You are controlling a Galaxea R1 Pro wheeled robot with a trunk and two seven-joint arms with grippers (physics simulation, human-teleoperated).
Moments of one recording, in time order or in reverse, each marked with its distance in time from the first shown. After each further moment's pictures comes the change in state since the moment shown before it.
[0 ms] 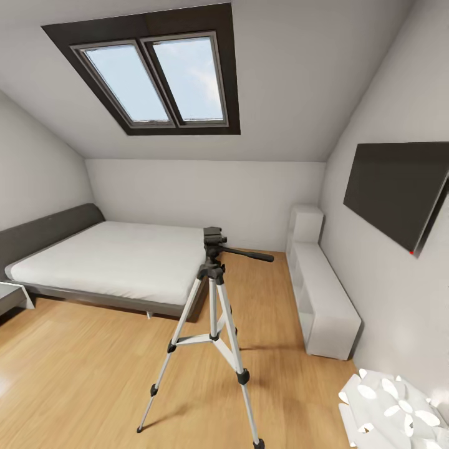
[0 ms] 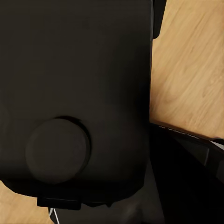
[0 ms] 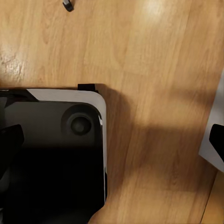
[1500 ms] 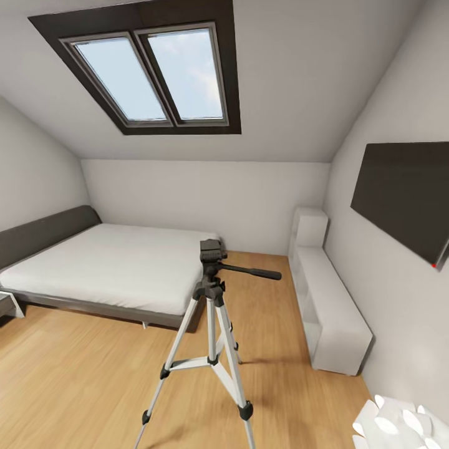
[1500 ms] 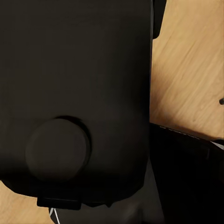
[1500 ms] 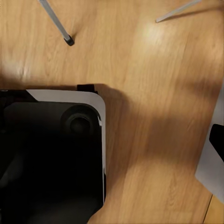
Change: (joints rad) left arm 0.000 0.000 0.001 0.000 0.001 0.000 0.003; right arm -0.001 -0.001 0.003 0.000 0.003 -0.003 -0.001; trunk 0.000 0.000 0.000
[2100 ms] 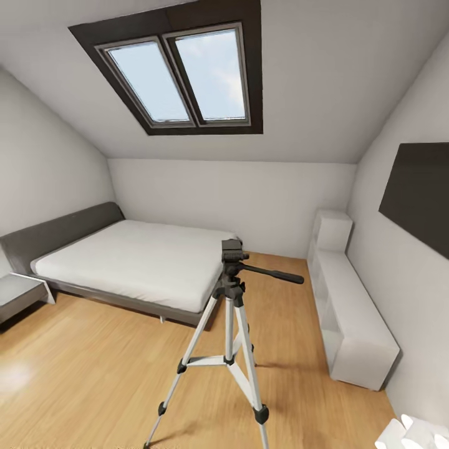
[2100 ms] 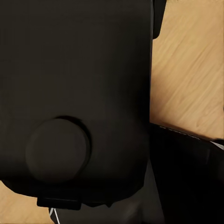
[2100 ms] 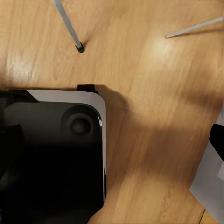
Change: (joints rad) left arm 0.000 0.000 0.000 0.000 0.000 0.000 0.000; right arm 0.000 0.000 0.001 0.000 0.000 -0.001 0.003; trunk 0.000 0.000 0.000
